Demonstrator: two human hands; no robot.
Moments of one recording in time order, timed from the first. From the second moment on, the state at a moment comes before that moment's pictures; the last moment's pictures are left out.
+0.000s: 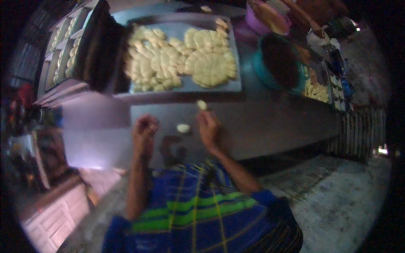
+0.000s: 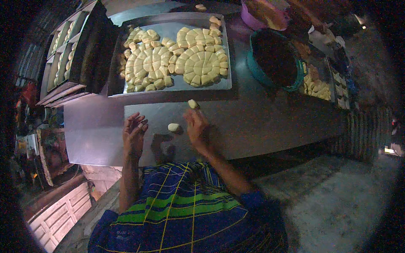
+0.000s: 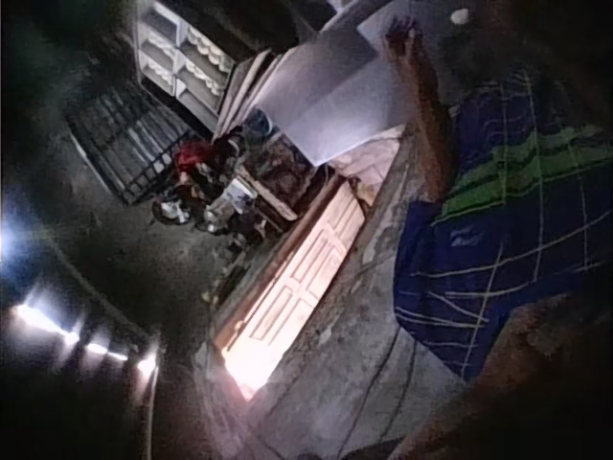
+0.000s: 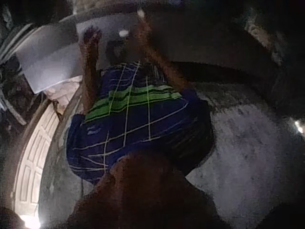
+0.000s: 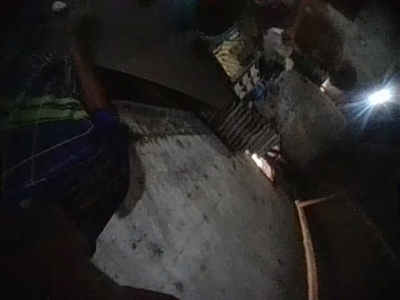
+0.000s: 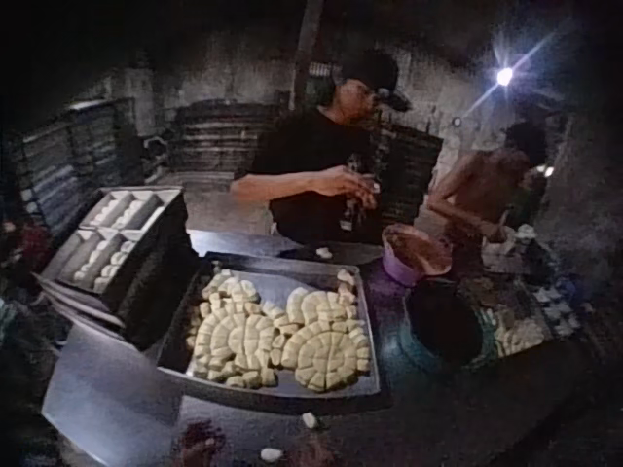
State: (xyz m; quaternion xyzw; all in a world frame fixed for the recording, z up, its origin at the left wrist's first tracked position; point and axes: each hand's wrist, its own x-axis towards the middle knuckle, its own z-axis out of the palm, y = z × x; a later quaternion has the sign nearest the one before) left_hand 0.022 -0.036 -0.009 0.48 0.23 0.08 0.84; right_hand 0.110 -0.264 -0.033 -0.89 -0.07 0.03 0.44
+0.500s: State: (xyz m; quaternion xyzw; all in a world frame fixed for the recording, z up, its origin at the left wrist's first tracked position) left_hand 0.129 -0.156 0.055 0.89 -0.14 0.29 0.33; right_hand 0.135 -0.289 -0.001 -0.92 -0.34 -0.01 0.22
